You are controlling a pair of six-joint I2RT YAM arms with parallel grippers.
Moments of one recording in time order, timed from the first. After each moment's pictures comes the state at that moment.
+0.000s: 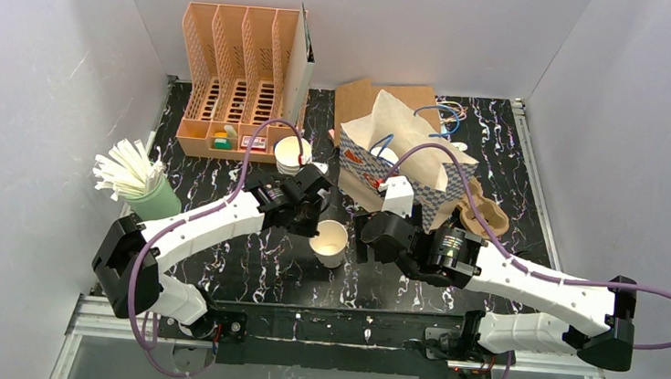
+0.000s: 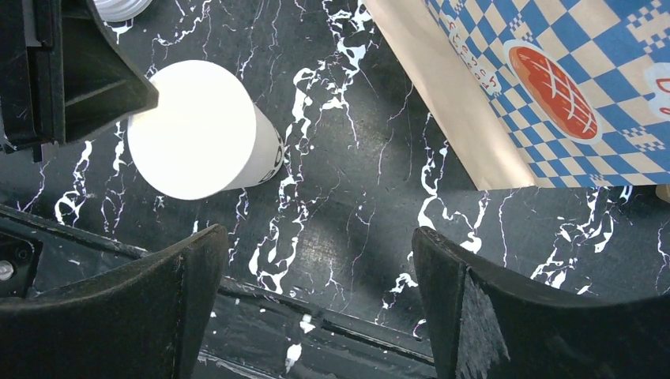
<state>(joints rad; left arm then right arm) -0.86 1.39 1.07 -0.76 -0.14 -0.61 1.28 1.13 1.08 -0.87 0.61 0.75</state>
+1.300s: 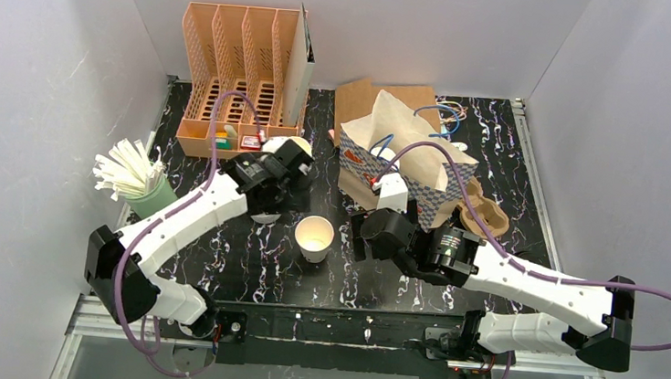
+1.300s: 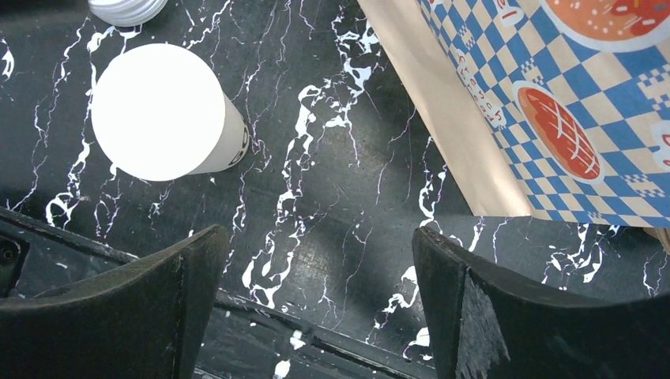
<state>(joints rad) -0.78 1.35 1.24 -1.03 -0.36 -0.77 1.26 1.13 1.06 -0.79 0.60 0.65</state>
